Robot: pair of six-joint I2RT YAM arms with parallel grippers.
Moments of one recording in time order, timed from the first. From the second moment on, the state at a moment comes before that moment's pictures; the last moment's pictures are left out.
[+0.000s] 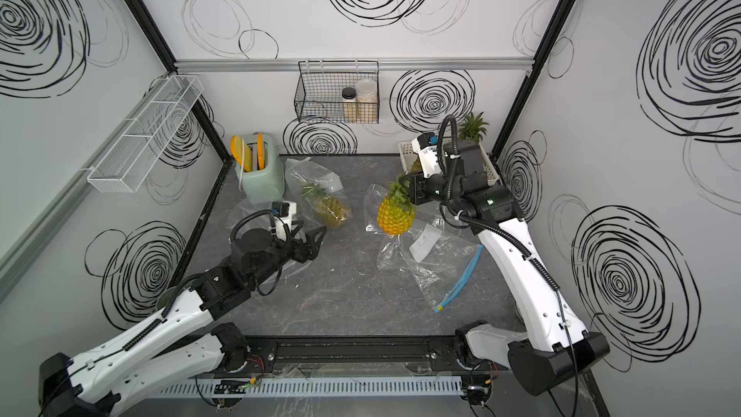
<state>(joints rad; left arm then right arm) -0.76 0.86 0.63 -0.10 -0.17 -0.39 0.37 1.23 1.53 -0.83 -0.31 0.19</state>
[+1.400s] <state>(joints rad) -0.85 1.05 0.51 0.17 -0.09 -0.36 0.19 1.81 1.82 -0.34 0.50 0.07</state>
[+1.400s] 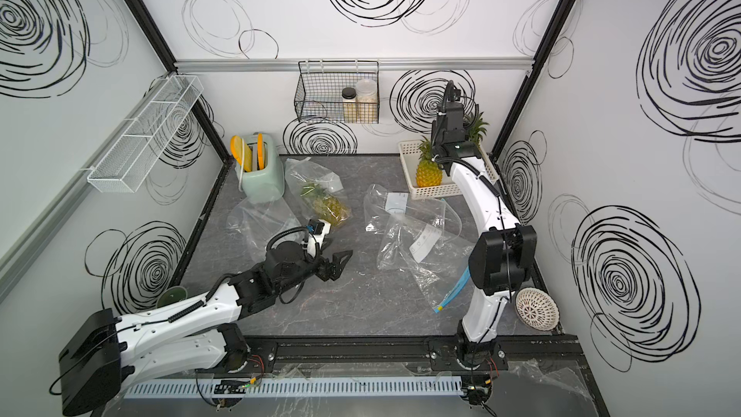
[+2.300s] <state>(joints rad) -0.84 1.06 0.48 0.20 -0.05 -0.38 0.17 1.73 1.60 -0.12 0.63 0.12</state>
